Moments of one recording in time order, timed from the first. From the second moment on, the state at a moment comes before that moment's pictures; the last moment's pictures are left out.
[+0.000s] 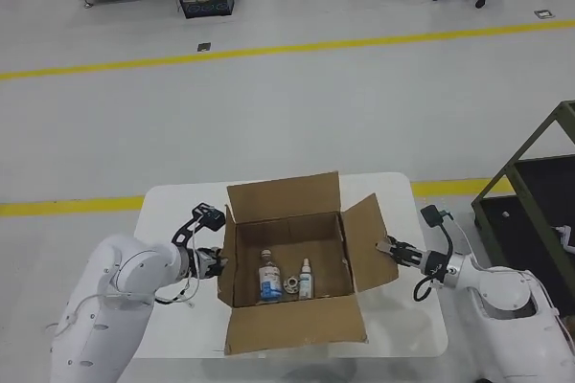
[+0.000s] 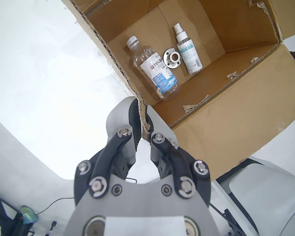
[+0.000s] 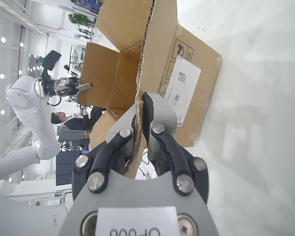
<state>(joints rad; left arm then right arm) 1.12 -1.14 -1.36 -1.83 0.79 -0.21 -1.43 -1.32 -1.09 1.57 -1.54 -0.10 -0.26 1.01</state>
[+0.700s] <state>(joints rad) 1.13 -1.11 -1.48 -1.88 0.84 -0.14 -1.27 -1.40 -1.07 1.68 -1.63 -0.12 -0.36 0.84</state>
